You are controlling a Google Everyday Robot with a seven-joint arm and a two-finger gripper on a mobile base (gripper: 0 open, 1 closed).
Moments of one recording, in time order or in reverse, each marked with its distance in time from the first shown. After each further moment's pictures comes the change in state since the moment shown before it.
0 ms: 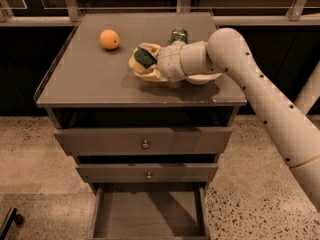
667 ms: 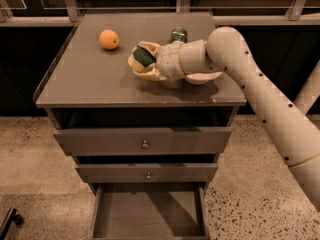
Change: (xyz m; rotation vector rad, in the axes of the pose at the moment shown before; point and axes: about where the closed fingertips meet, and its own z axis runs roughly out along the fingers) arm -0.002 -0.004 0.003 0.002 -0.005 -0.001
